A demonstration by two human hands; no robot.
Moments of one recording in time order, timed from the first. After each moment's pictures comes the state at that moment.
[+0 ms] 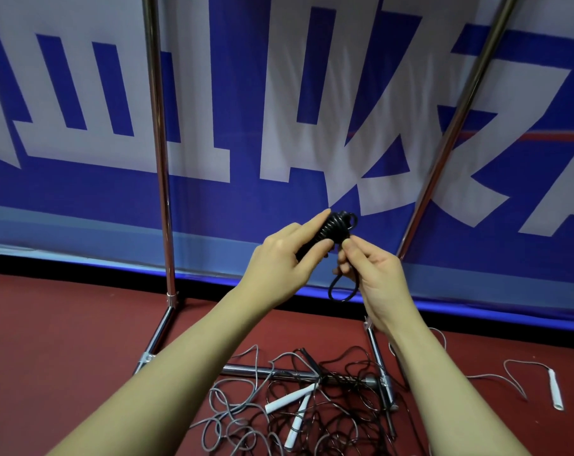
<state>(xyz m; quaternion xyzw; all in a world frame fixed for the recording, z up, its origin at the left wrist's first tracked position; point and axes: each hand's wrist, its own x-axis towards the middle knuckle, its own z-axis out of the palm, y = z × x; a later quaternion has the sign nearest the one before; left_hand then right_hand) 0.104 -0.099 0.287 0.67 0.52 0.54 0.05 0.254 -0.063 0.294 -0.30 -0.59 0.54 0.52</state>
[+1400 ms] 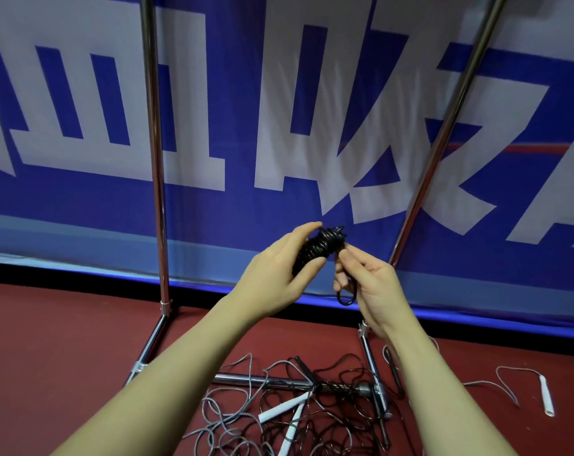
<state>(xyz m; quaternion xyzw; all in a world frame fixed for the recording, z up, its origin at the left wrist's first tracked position) 0.103 -0.102 0.287 0.70 0.53 0.47 0.05 0.266 -0.058 0.295 -0.25 -0.60 0.58 0.48</state>
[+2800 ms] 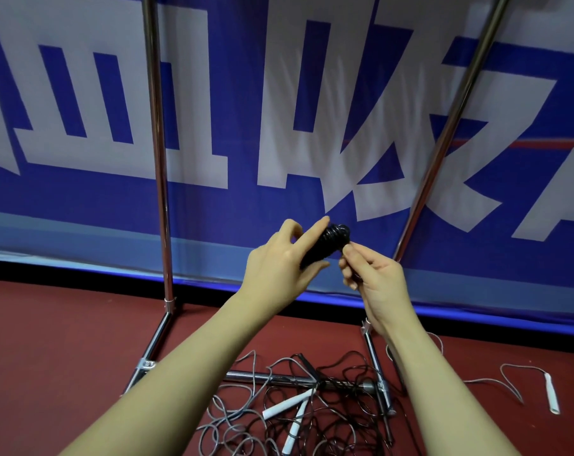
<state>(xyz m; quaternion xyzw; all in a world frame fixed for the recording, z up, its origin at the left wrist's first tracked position) 0.105 -0.093 0.285 0.68 0.58 0.41 -0.18 0.260 -0.062 0.296 -0.31 -0.56 0.55 0.53</state>
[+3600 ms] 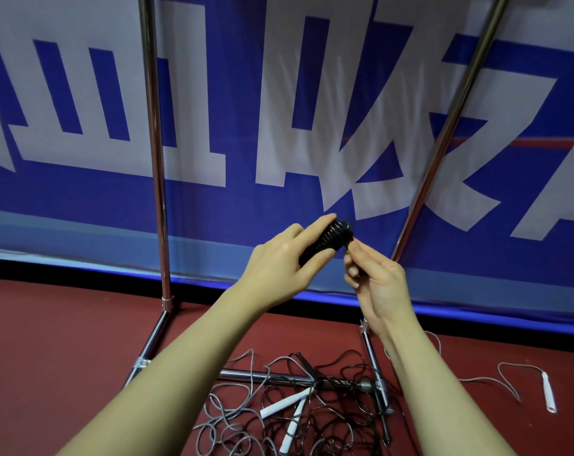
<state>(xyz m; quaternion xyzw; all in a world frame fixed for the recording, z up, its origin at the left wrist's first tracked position) 0.107 -0.096 0.294 0.70 0.57 0.42 0.00 0.261 -0.062 0.299 -0.27 -0.47 0.63 0.55</state>
